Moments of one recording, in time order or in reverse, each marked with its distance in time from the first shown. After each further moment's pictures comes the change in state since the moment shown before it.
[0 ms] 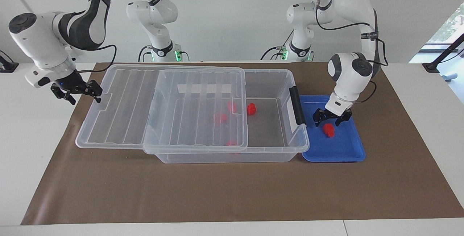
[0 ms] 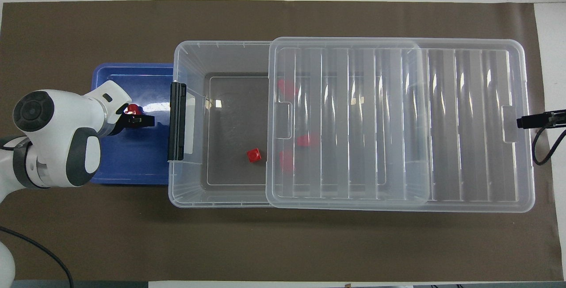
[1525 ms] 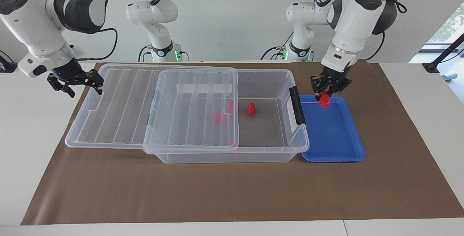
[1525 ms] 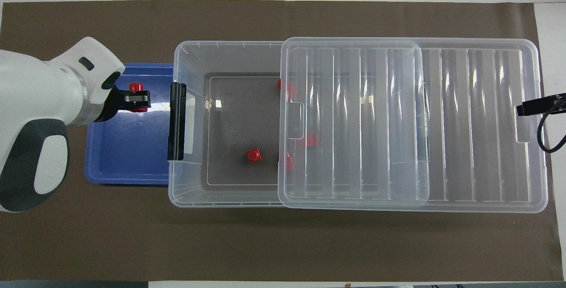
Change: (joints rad) left arm -0.213 -0.234 -0.034 0.319 -0.002 -0.476 -0.265; right arm 0.113 -0.001 0.022 0.224 -0.001 -0.259 0.131
